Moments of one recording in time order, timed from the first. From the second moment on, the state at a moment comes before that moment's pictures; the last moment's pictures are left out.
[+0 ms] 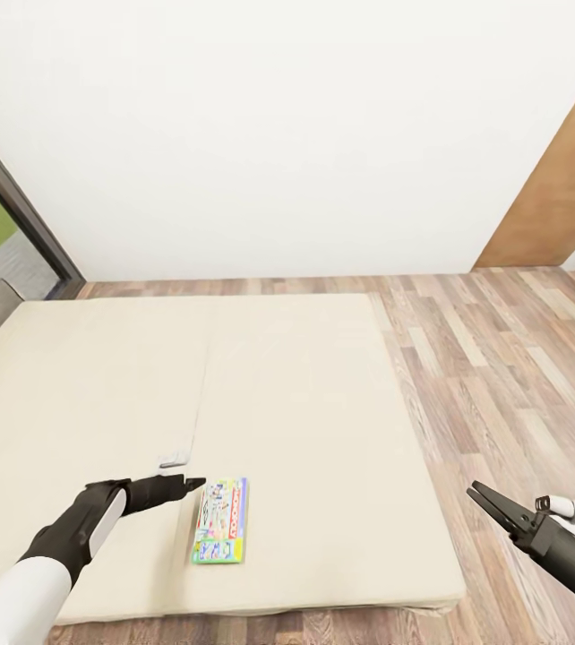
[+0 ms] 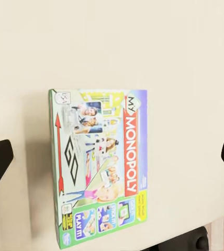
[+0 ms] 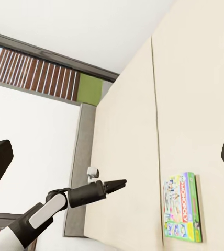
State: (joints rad) left arm -0.65 0.19 -0.02 -0.63 0.21 0.49 -0.50; right arm -0.01 -0.22 -0.54 -1.55 -0.77 0.87 1.01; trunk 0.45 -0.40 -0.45
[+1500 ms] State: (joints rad) left arm -0.65 0.19 -0.02 -0.55 0.20 0.35 -0.49; right arm -0.01 -0.22 -0.54 -1.55 -0.77 0.87 1.01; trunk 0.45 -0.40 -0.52
